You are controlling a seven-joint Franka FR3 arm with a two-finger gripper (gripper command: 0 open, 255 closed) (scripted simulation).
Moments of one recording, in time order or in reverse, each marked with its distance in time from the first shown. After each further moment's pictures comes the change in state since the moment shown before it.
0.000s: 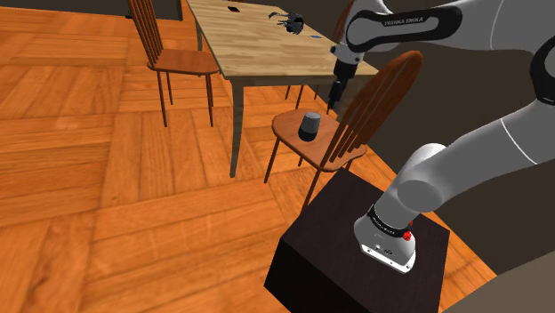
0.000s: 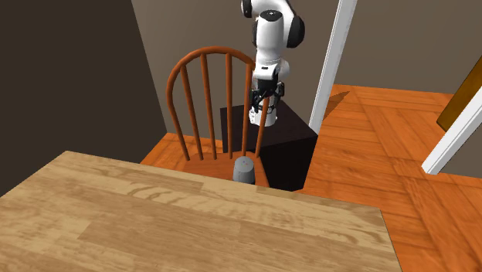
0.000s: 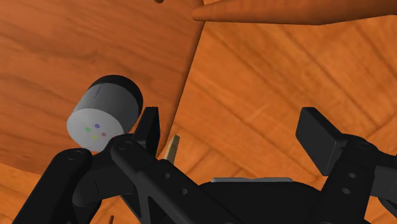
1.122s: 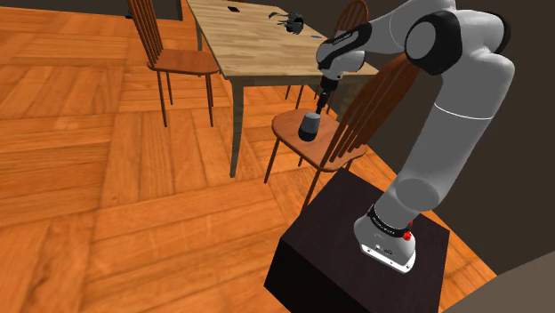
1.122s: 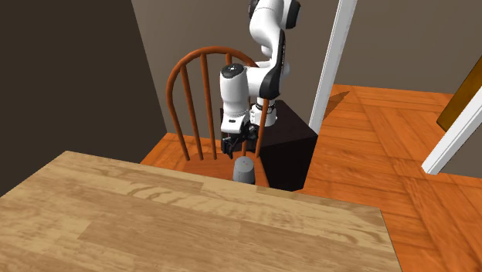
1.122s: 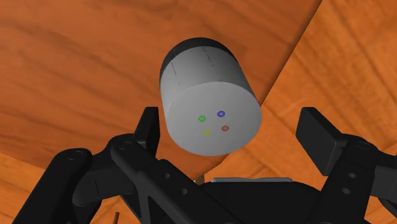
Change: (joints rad) arm -0.041 0.623 -0.185 0.294 0.309 0.277 -0.481
